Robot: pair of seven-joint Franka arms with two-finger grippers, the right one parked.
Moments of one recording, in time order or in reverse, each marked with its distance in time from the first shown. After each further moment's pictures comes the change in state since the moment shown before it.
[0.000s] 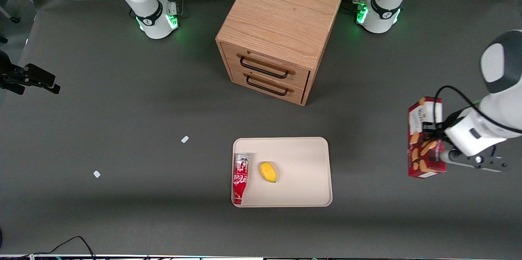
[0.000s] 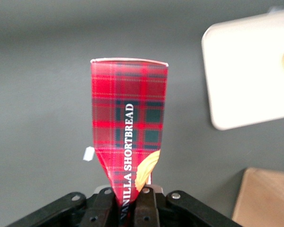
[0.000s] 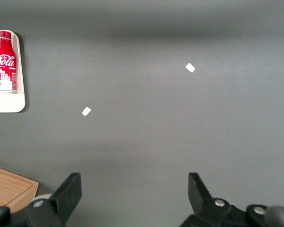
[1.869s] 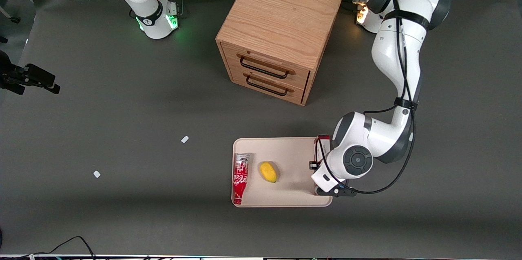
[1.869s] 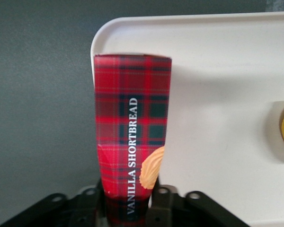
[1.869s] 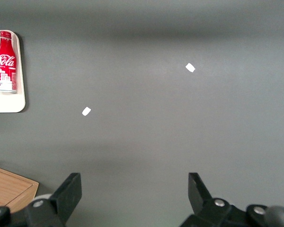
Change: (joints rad) arm -0.327 0.571 0.055 0.278 -0.002 0.261 -0.351
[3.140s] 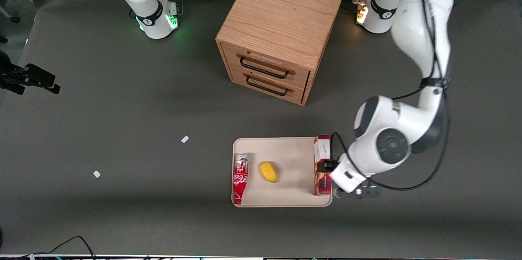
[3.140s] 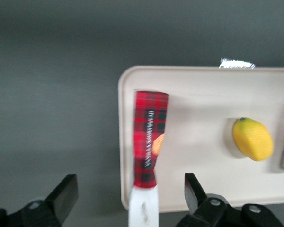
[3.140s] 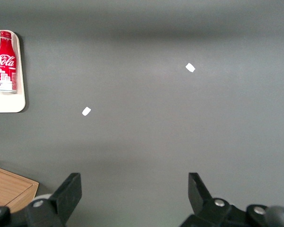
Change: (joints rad) arm 0.069 -0.250 -0.001 -0.114 -0.036 -0.008 -0.001
